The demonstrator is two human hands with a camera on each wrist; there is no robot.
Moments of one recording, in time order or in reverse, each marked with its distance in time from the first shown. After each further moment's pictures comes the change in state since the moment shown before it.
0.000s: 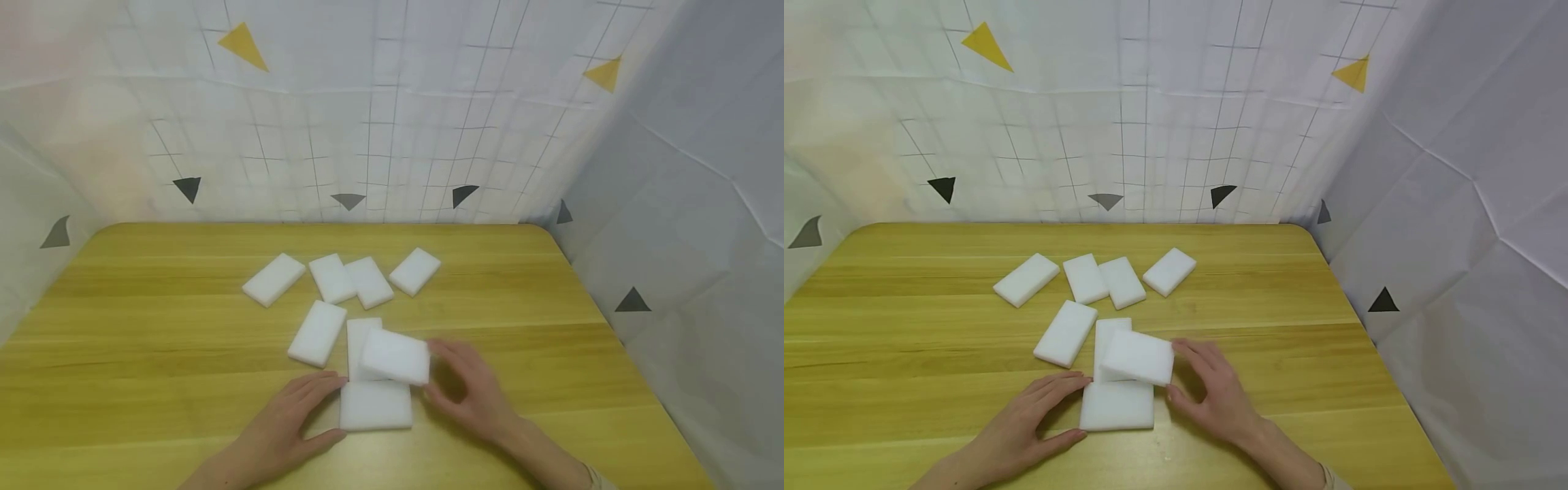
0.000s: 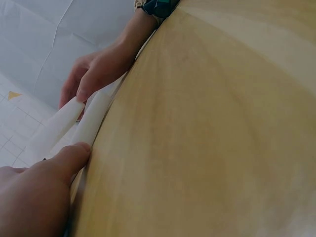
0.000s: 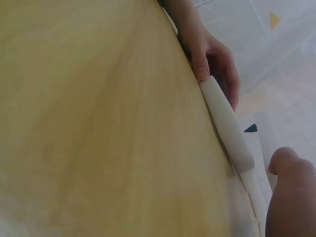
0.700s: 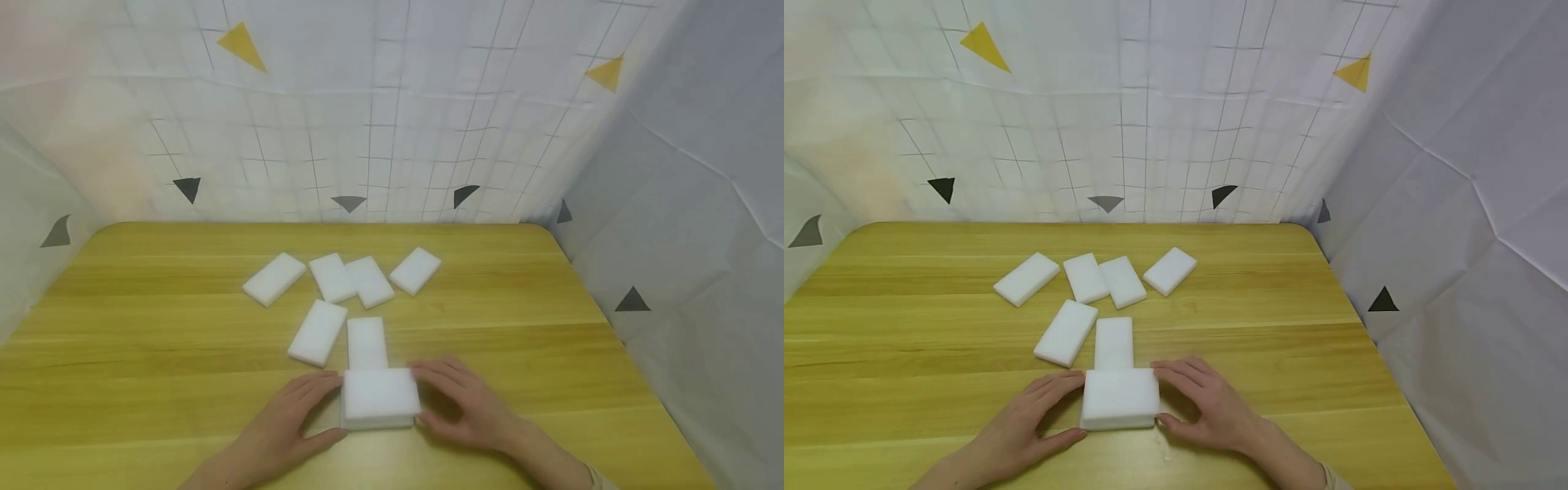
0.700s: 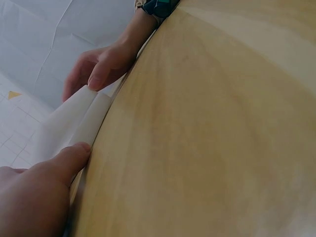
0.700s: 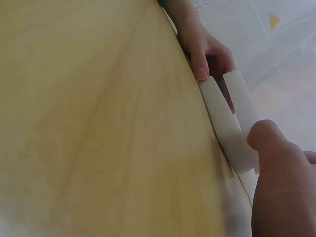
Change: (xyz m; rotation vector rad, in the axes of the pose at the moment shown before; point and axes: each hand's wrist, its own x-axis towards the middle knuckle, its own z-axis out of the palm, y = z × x) left_hand 0.000 -0.001 -0.001 -0.011 0.010 -0.016; right_hand 0.002 -0.002 0.001 0.058 -0.161 -0.288
